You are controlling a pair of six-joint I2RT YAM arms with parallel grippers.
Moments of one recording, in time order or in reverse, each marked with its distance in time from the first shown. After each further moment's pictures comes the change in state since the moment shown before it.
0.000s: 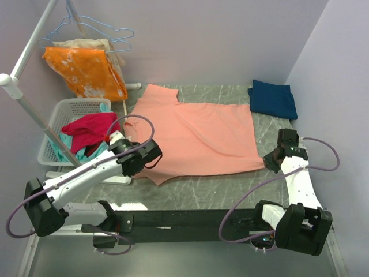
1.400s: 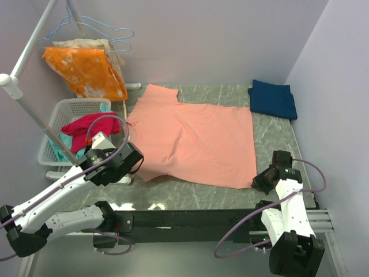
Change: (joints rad) left arm 0.004 -0.261 0.014 -0.015 -0.040 0.075; right arm 0.009 -0.259 -0.251 -0.103 -0.252 -0.037
